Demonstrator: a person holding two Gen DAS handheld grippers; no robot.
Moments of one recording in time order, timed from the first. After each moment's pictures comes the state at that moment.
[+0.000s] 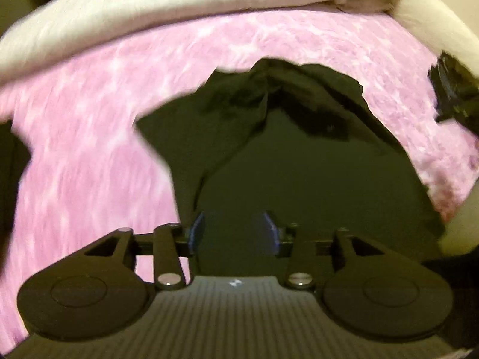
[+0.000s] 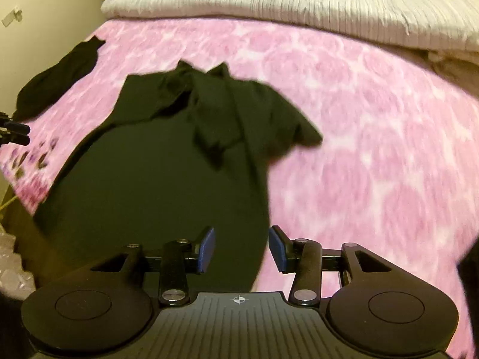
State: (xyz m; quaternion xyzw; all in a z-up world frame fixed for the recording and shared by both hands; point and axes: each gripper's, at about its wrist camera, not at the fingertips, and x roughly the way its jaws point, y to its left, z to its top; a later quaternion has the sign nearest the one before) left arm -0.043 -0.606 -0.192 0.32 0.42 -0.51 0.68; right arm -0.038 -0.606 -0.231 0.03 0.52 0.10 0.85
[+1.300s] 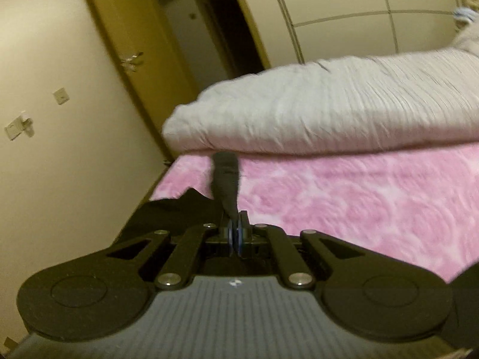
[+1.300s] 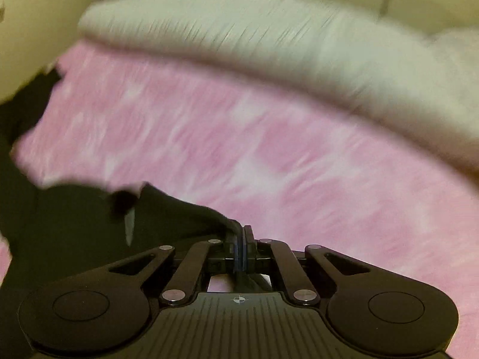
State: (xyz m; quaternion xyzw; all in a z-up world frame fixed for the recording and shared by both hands) left arm 0.300 -0.595 -0.191 0.24 0.24 -0.19 0.92; right arm 0.284 -0.628 -0.245 -0.02 0.42 0.04 0.91
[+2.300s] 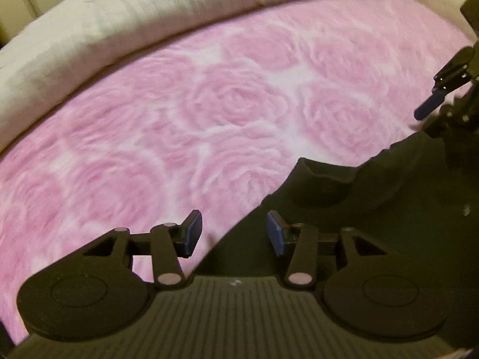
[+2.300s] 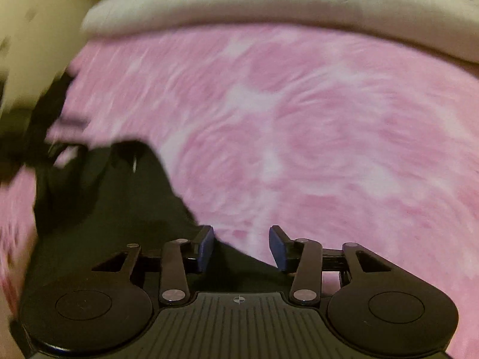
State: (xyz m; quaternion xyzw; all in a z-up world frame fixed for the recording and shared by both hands) left arm 0.186 -0.851 -0.363 0.38 0.37 -0.55 0.65; right arm 0.268 -0.701 -0.357 0.09 0.55 0.13 0.82
